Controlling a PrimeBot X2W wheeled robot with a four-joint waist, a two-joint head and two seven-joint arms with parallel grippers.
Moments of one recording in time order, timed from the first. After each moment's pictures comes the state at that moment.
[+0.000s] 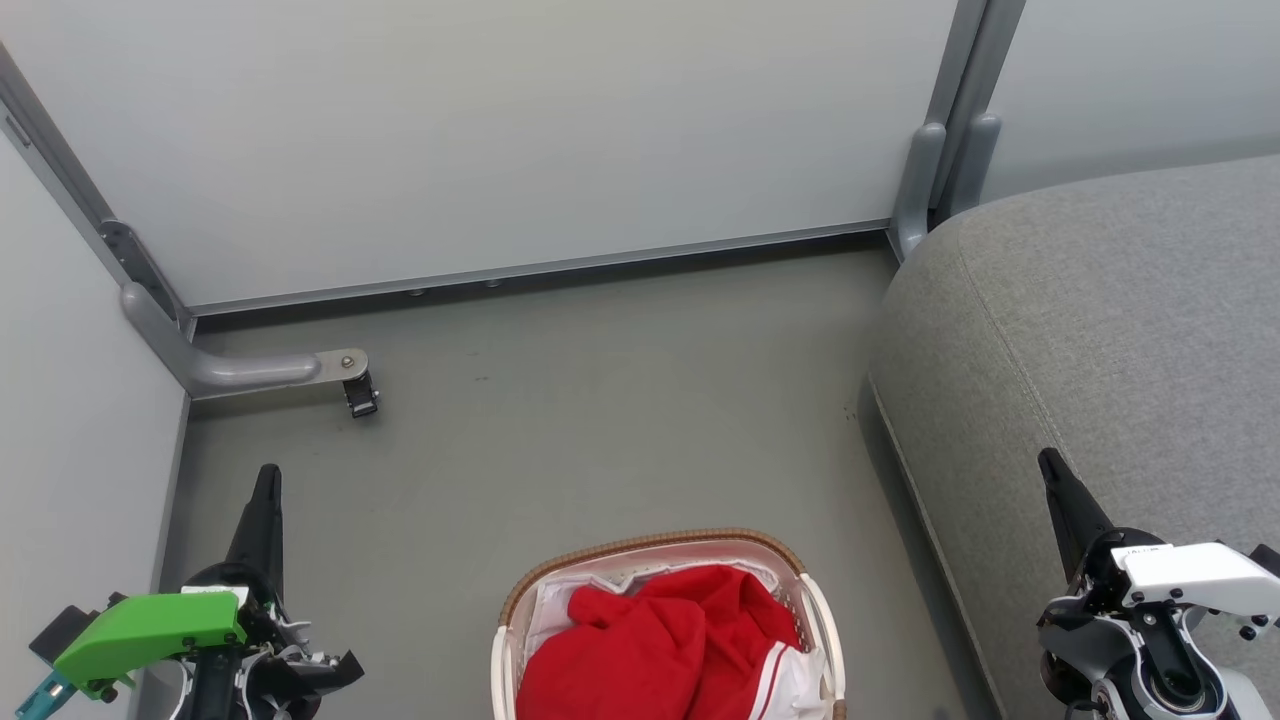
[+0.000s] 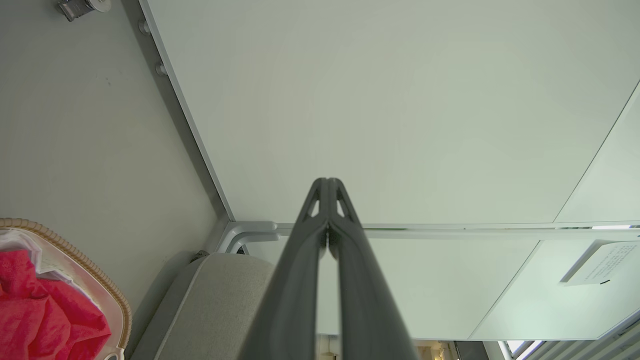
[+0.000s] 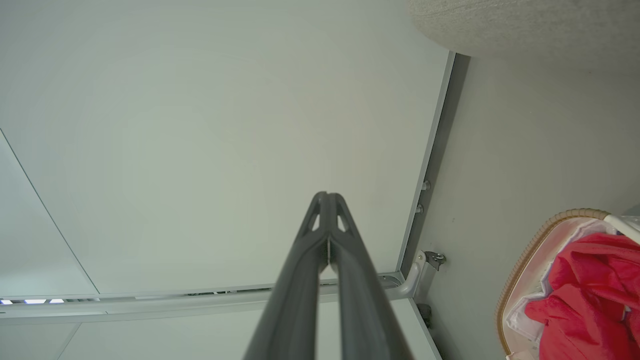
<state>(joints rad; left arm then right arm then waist) -0.11 0.06 0.10 0.25 -1.62 -0.13 0.10 -0.11 -0.06 -0.10 0.25 1.62 0.13 0.10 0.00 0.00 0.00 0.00</state>
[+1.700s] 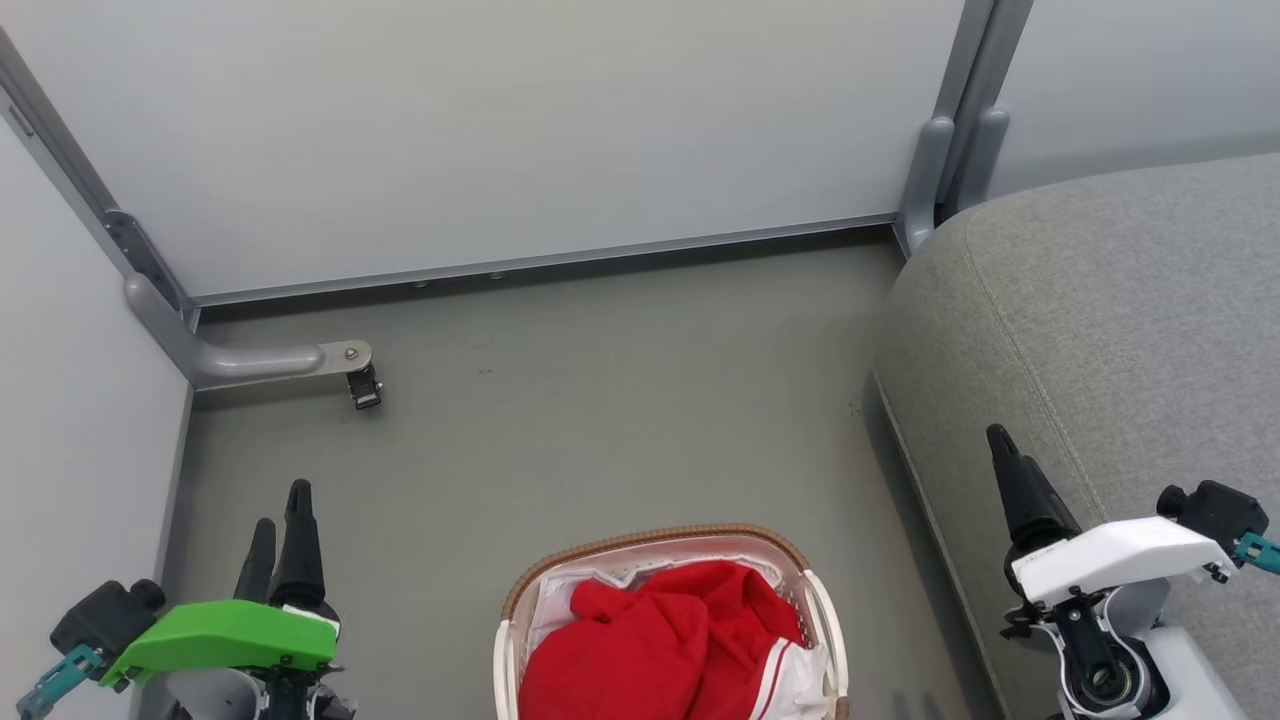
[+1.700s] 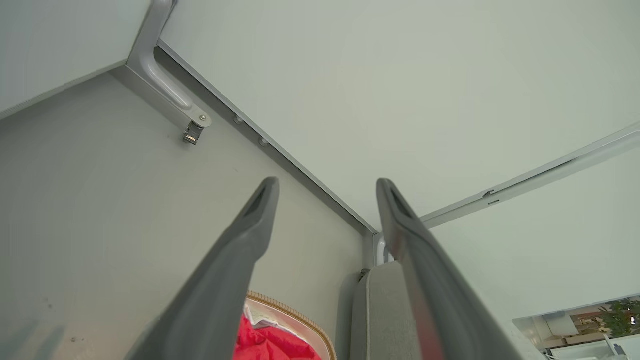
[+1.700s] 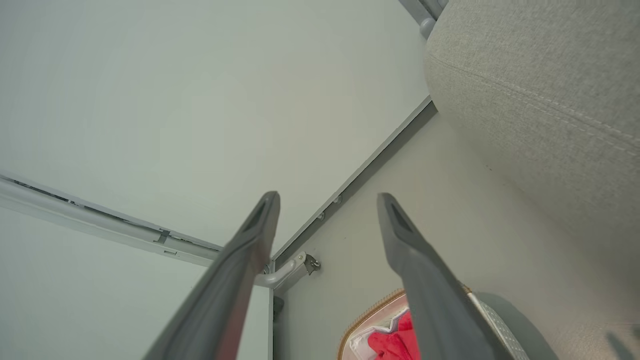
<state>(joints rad) -0.09 0.07 0.04 0.33 -0.97 -0.12 -0.04 -0.16 -0.12 0.05 0.31 1.08 0.13 -0.04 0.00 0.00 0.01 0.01</state>
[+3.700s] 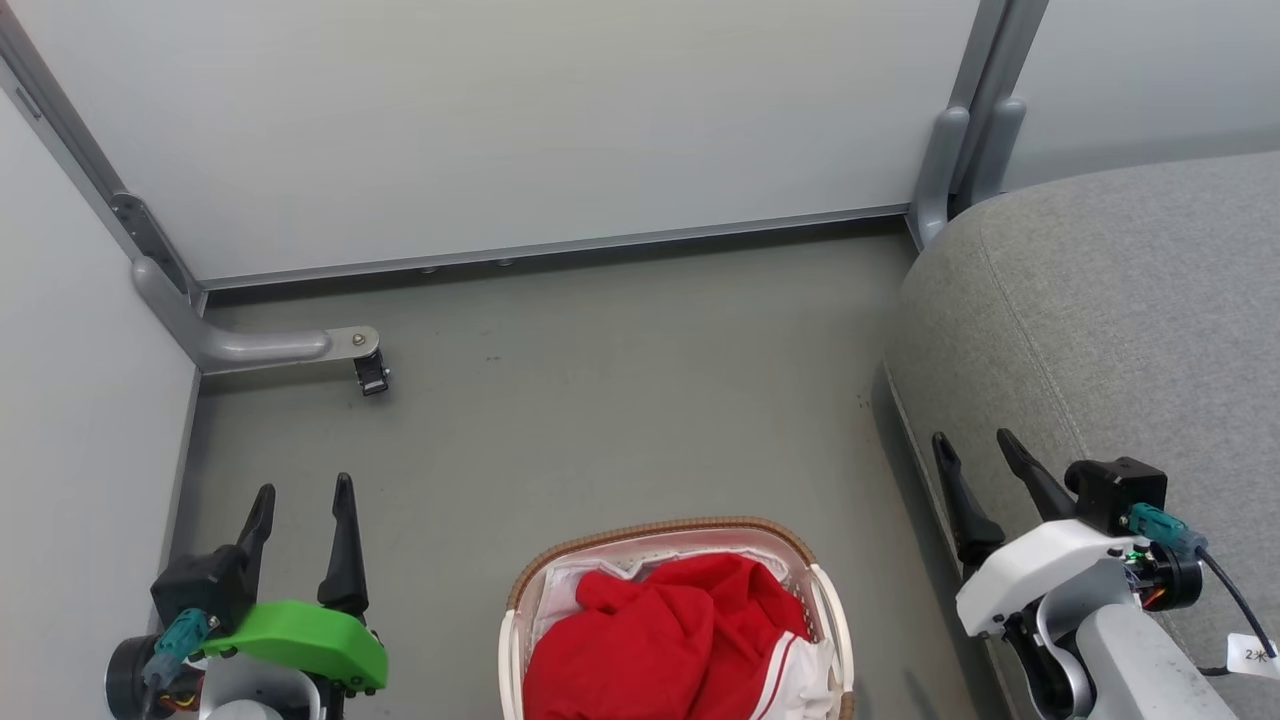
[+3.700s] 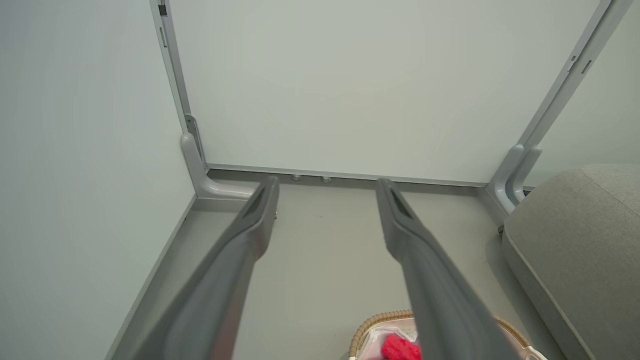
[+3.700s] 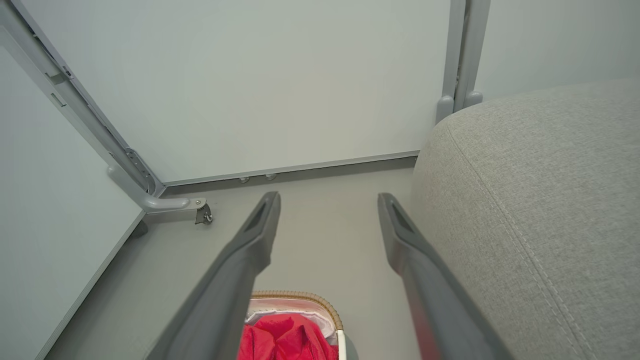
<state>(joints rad) -0.10 0.11 -0.04 0.35 -0.30 -0.10 -0.20 -0.24 -0.15 0.16 0.45 0.42 0.13 -0.20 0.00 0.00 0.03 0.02</state>
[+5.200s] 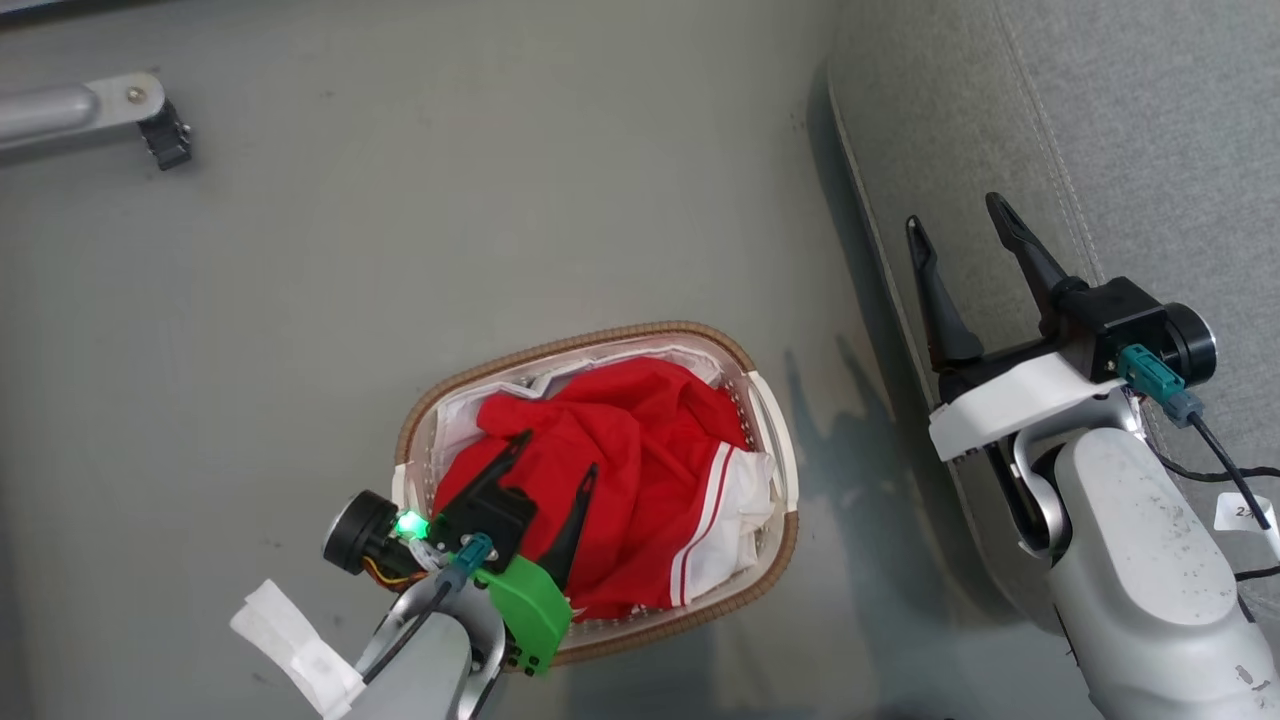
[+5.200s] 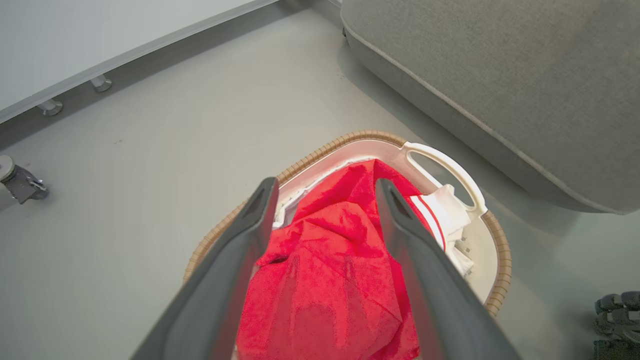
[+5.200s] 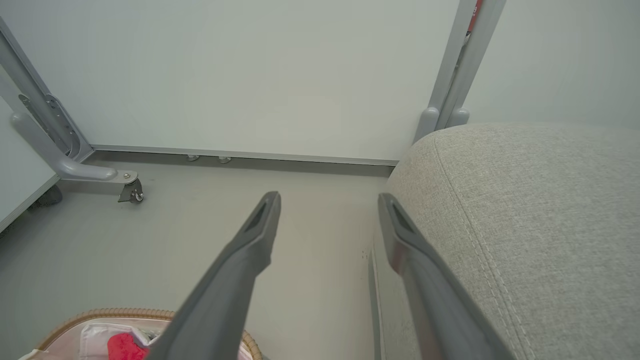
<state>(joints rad) -0.38 0.09 -0.50 0.64 -0.08 -0.13 -0.26 -0.48 -0.13 0.16 0.32 0.17 0.13 -0.26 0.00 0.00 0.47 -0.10</state>
